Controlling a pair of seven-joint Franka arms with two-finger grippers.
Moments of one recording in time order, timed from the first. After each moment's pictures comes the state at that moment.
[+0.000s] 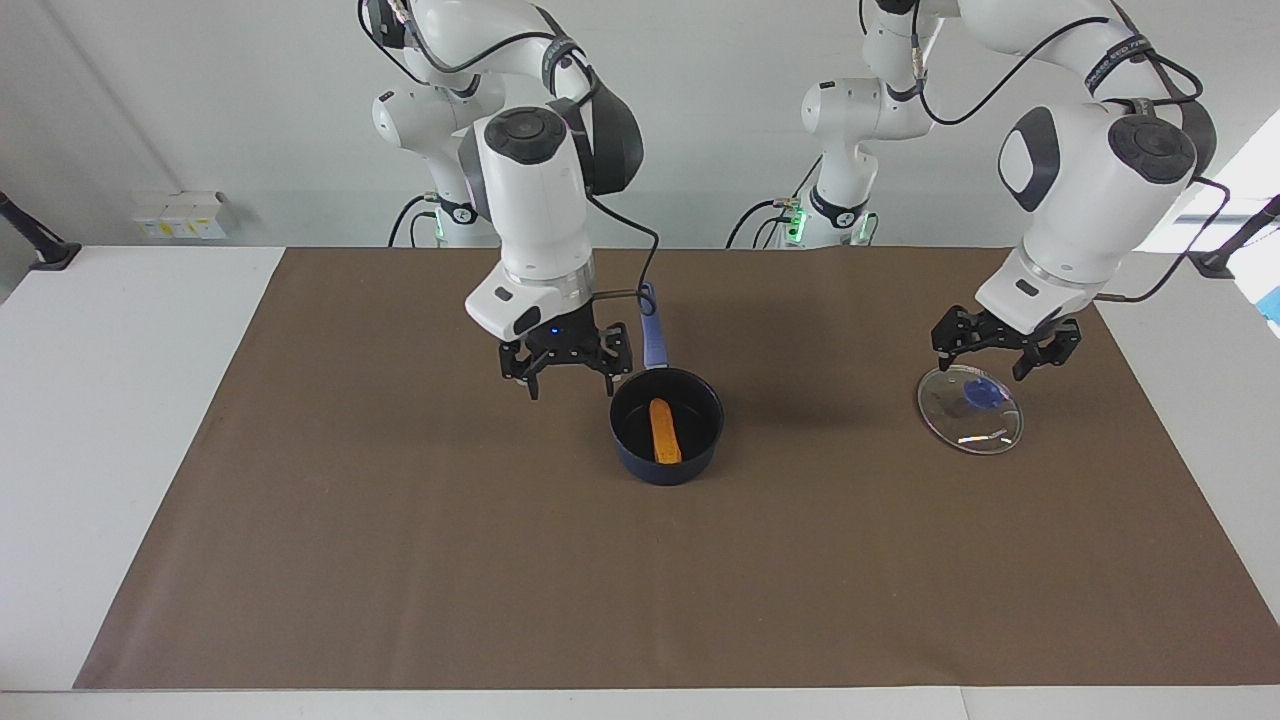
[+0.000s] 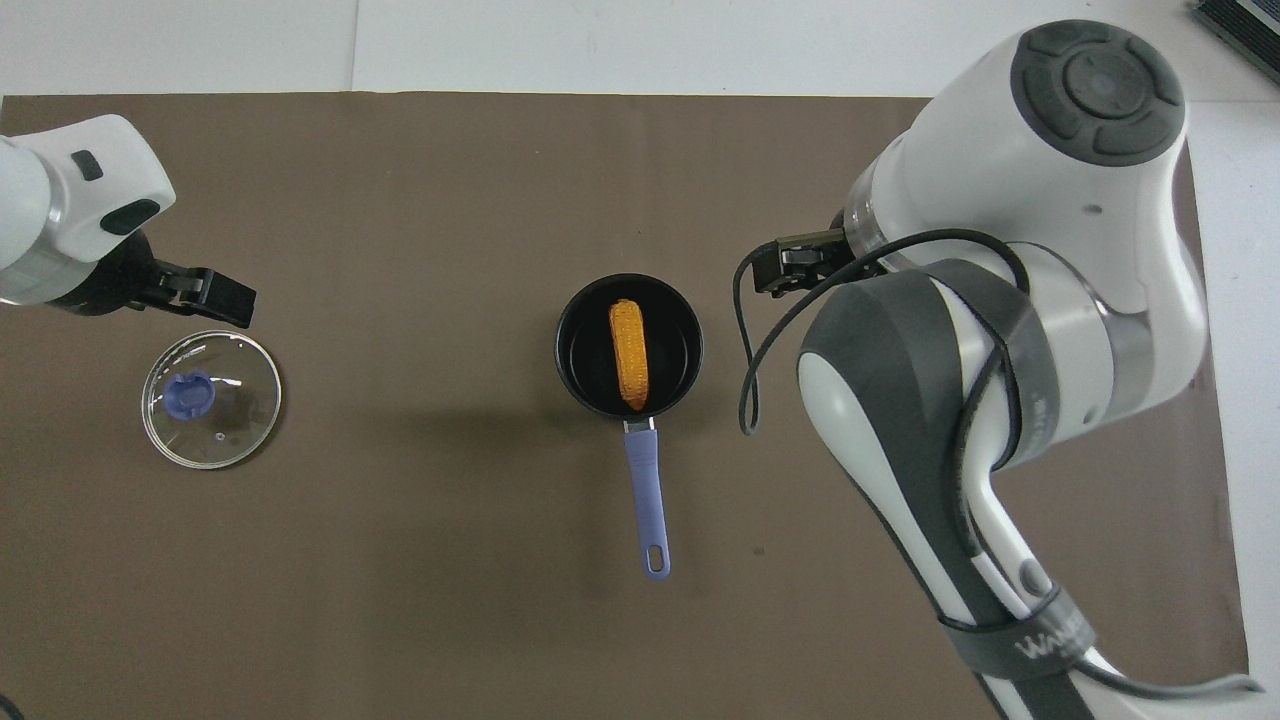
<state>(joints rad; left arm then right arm) -0.12 0.08 0.00 -1.60 0.01 1.66 0.10 0.60 0.26 -0.31 -1.42 0.11 1.70 0.20</state>
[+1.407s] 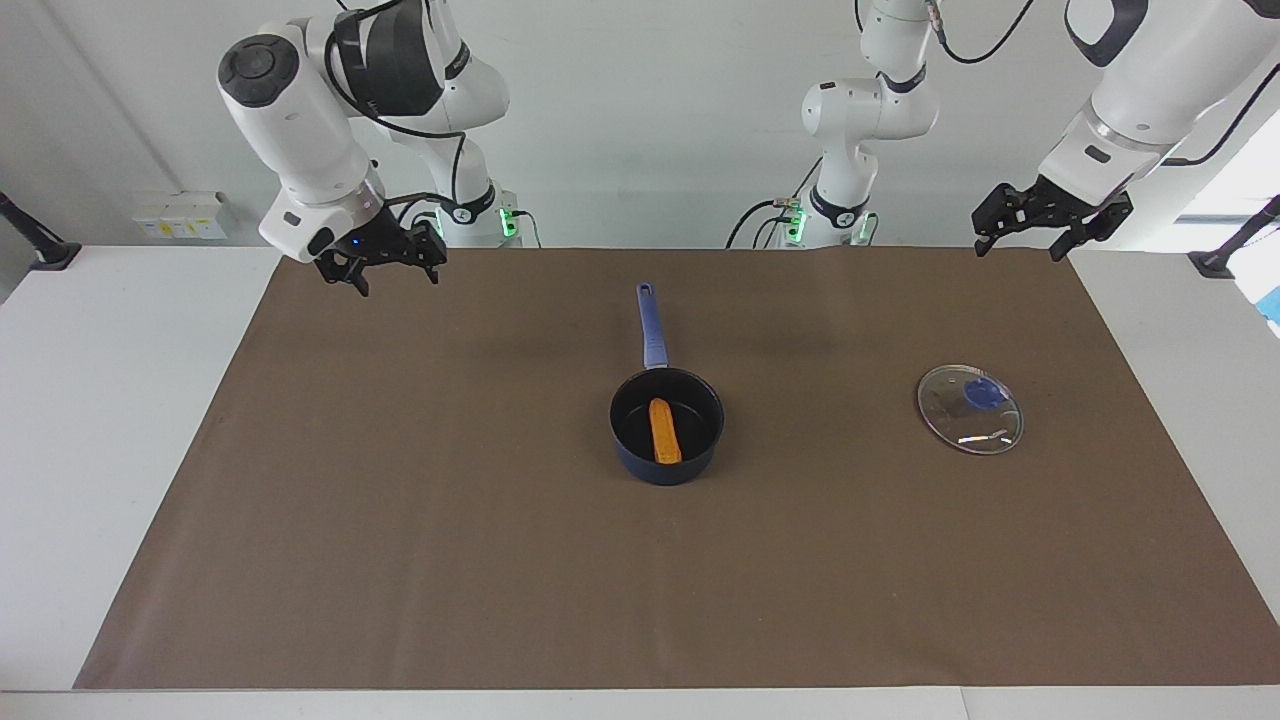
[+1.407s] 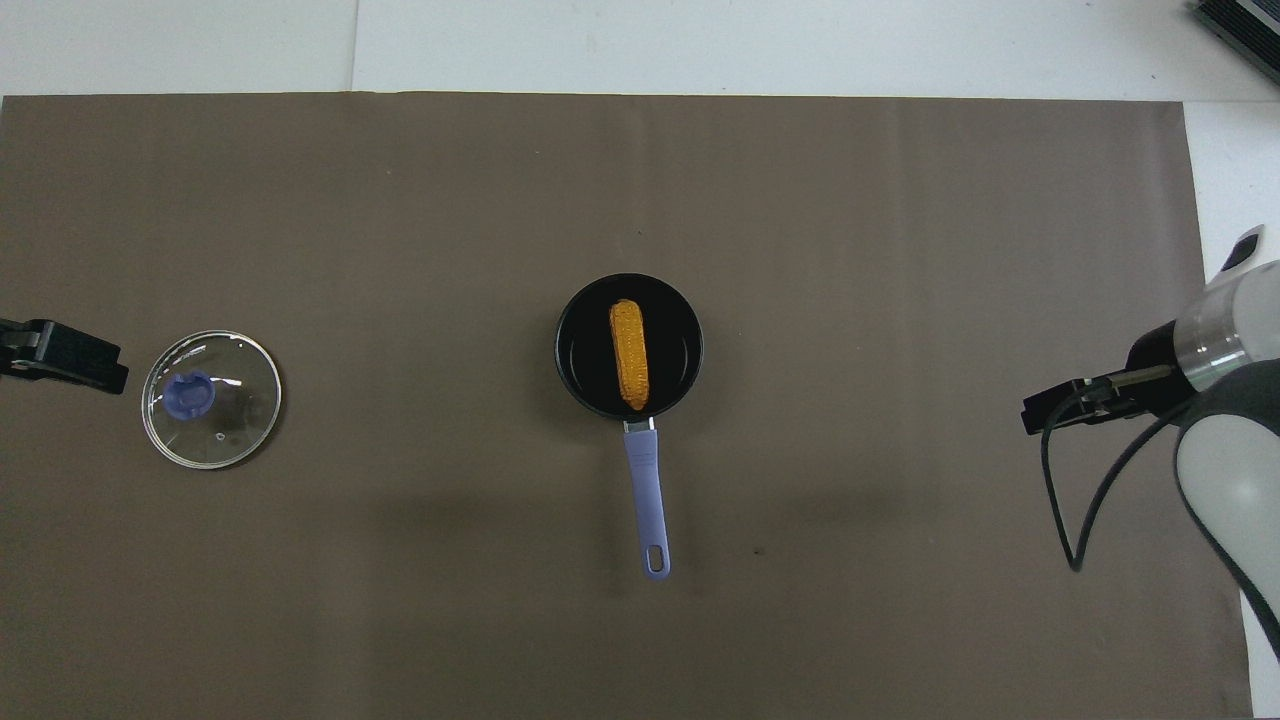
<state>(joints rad) -0.05 0.00 0.02 -1.52 0.01 1.40 0.11 0.32 -0.08 -0.32 -1.85 0.00 1.61 -0.12</state>
